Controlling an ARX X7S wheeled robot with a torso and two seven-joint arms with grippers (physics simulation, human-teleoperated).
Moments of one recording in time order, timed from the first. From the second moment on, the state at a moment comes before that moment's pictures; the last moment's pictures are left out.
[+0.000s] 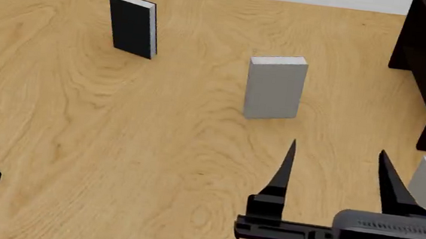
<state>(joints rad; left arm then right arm) -0.22 -0.20 -0.07 0.80 -0.21 -0.63 -0.16 0.22 0.23 -0.05 -0.59 0.20 0.48 0.18</state>
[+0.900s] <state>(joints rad) -0.53 -1.02 0.00 1.03 -1.07 -0.57 -1.02 0.56 0.34 0.17 -0.97 0.42 1.02 0.25</state>
